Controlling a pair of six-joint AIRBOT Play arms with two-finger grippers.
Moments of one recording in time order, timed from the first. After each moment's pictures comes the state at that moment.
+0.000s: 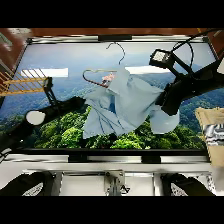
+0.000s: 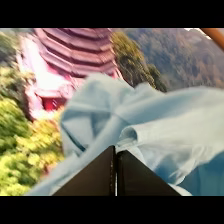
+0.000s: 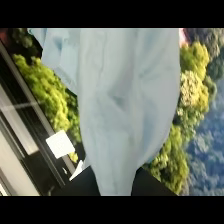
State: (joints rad) left arm -0.33 -1.02 0.72 0.68 -0.35 -1.38; right arm 0.19 -1.14 1.56 -1.23 1.68 0.74
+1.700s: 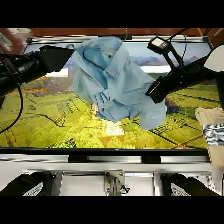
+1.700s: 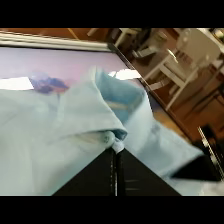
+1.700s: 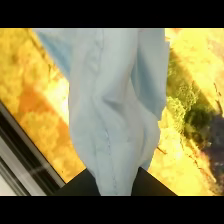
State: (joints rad) left arm -0.34 -0.94 1.28 0.70 -0.67 -1.23; right arm 0.20 -1.21 1.56 -1.16 1.50 0.98
